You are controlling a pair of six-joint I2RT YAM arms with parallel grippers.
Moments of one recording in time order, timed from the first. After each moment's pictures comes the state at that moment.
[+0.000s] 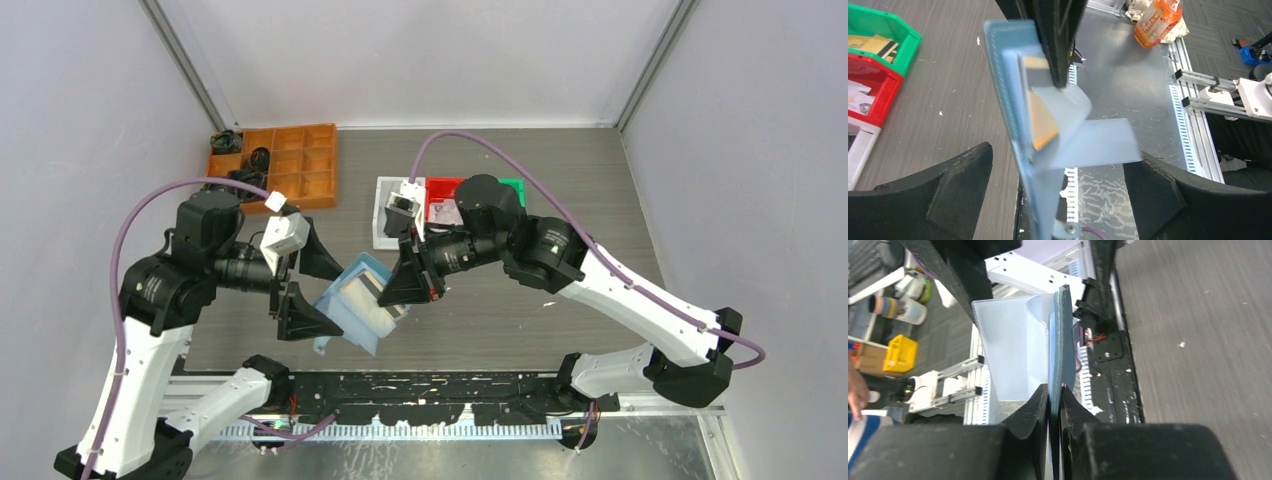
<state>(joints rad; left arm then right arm) -0.41 0.89 1.43 -1.18 1.14 0.31 1.05 1.26 1.47 -0.52 -0.65 0.40</state>
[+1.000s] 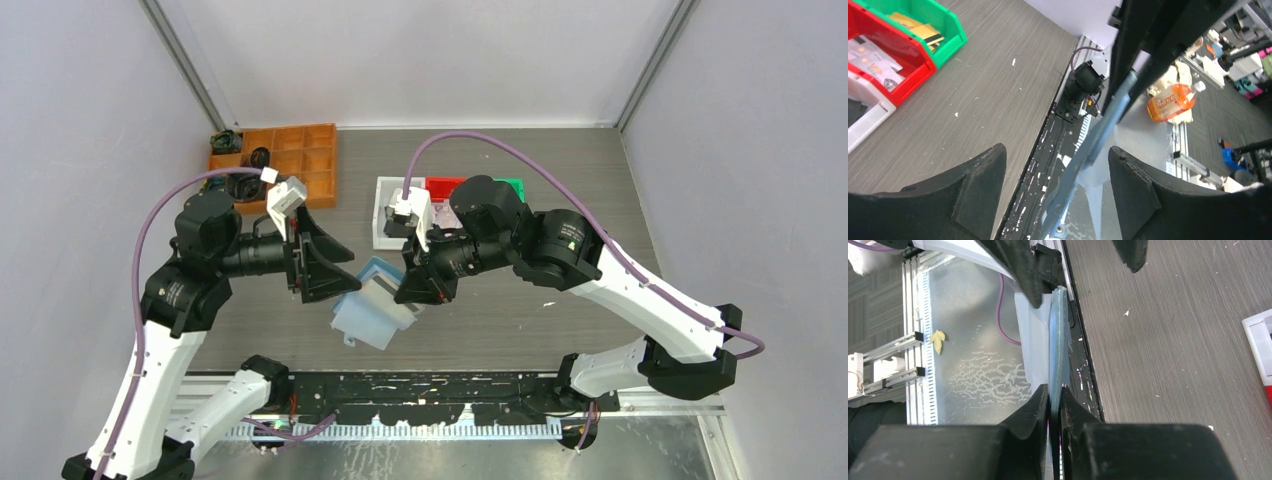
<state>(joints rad) -0.36 0.81 1.23 -0.72 0.95 -0.25 1.12 1.30 1.70 -0.92 -0.40 0.15</state>
